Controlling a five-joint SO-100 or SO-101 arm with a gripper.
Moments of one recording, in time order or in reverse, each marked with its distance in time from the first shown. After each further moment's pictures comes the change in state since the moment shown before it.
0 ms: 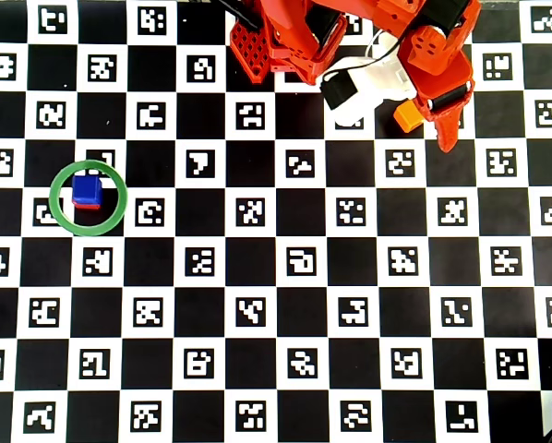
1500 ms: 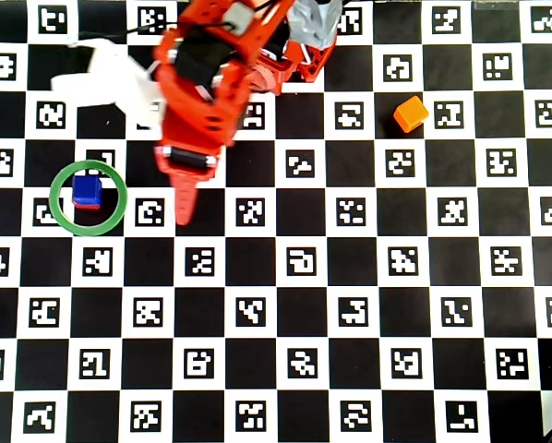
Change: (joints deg) arm 78.1 -6.4 -34.9 21.0 -38.3
